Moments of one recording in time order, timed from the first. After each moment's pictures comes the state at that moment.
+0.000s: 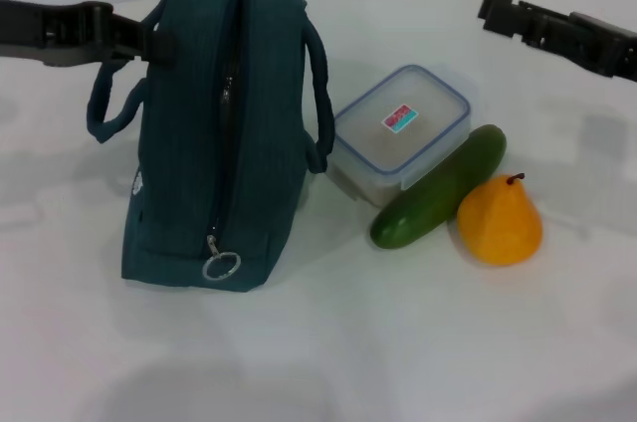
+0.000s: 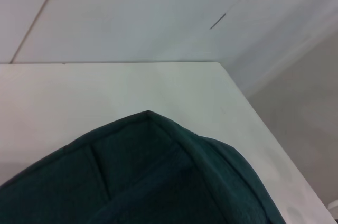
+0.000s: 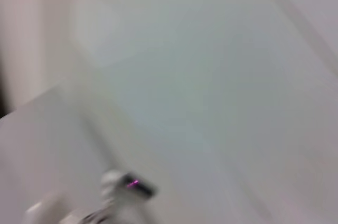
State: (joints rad) left arm -0.72 -2.00 0.84 1.11 2.11 1.68 -2.60; right arm 0.47 1.87 -1.04 -0.36 -1.16 -1.76 1.54
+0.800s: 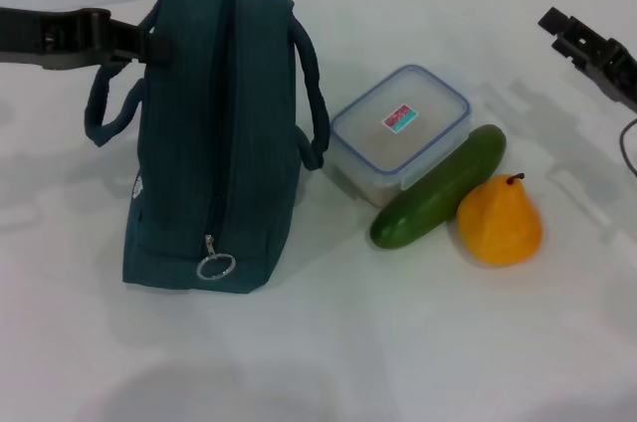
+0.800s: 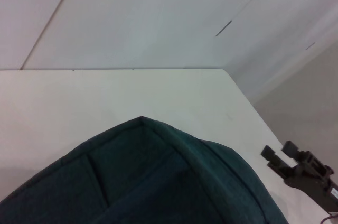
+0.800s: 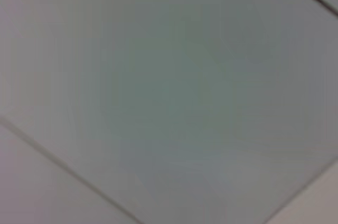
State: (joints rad) left arm -0.70 -2.01 0.84 1.10 2.11 1.65 -2.56; right arm 0.40 2.01 -0.76 -0.23 -1.12 -1.28 1.56
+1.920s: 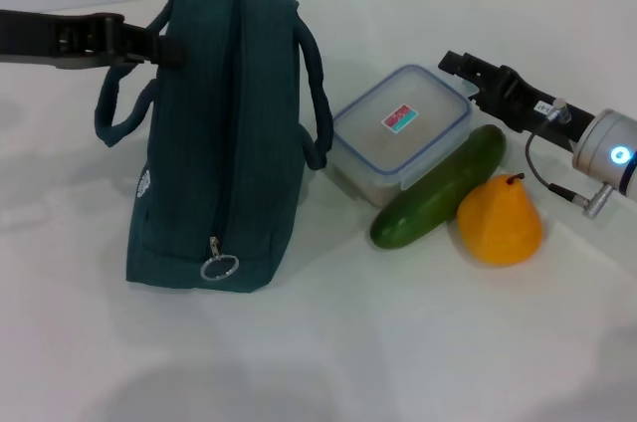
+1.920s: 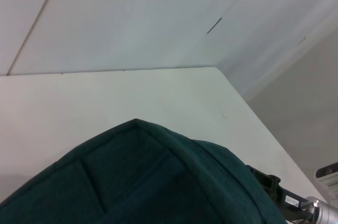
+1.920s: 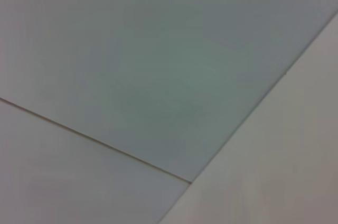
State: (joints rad) left arm -0.71 -2.02 0.84 1.08 2.11 1.64 -2.51; right arm 0.56 2.02 -0.93 -0.08 -1.08 -1.09 1.68
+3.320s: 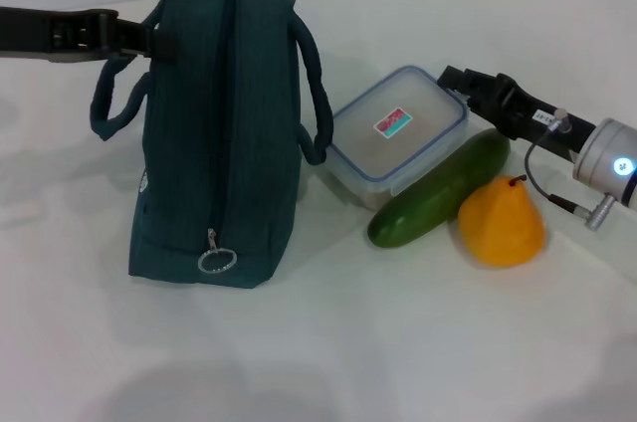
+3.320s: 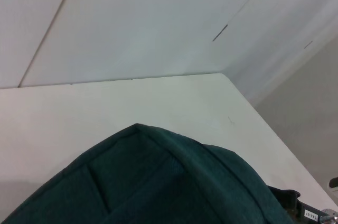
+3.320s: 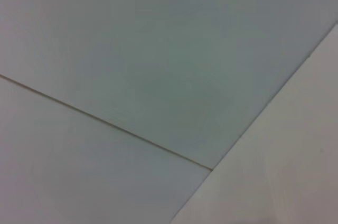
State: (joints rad) left arm -0.70 -2.02 0.84 1.08 2.11 1.61 -2.49; right arm 0.54 2.03 -0.96 -0.09 -1.08 -1.16 1.69
